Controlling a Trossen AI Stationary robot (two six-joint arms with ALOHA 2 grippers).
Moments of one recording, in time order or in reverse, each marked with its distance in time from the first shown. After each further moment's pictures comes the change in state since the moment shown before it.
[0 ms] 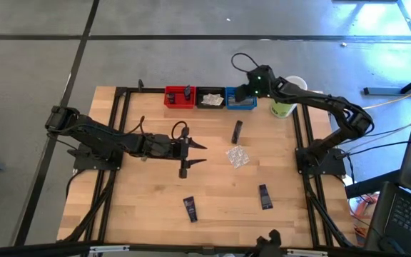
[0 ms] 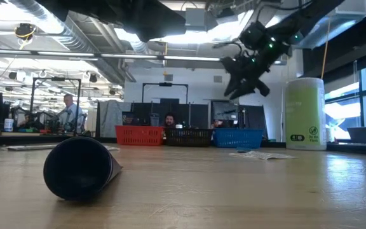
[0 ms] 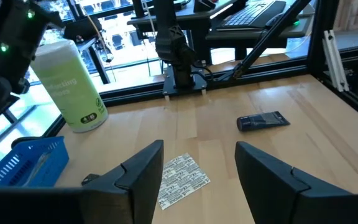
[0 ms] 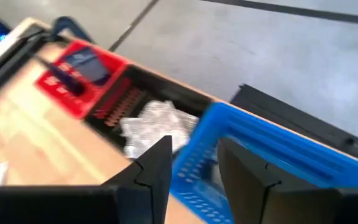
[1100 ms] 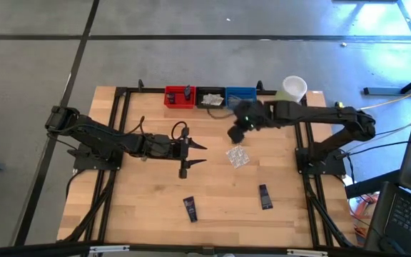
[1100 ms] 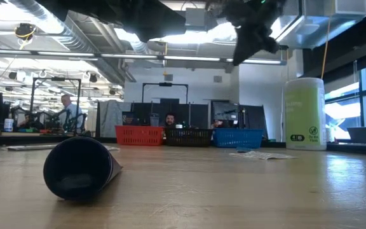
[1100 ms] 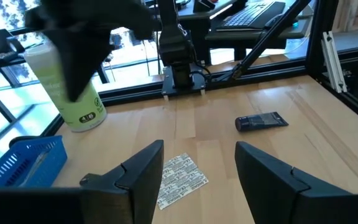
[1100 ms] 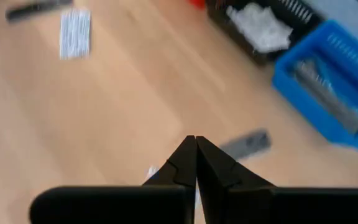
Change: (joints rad) left arm -0.003 0.000 0.000 0.000 -0.001 -0.008; right arm 0.603 -0.065 0.287 -0.695 0.271 0.127
